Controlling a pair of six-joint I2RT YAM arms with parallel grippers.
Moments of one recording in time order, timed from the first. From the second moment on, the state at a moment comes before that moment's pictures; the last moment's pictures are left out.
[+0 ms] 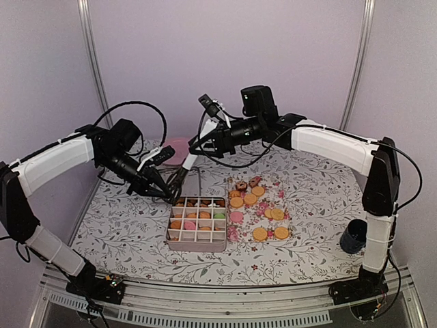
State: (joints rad) left arm -0.43 1.47 1.26 -1.04 0.92 0.77; right arm 0.80 1.99 1.84 -0.15 -0.98 0.07
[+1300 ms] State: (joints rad) left arm -0.33 1.48 1.31 -0.95 0.76 0.67; right arm 0.74 1.66 1.42 -0.05 -0.55 0.07
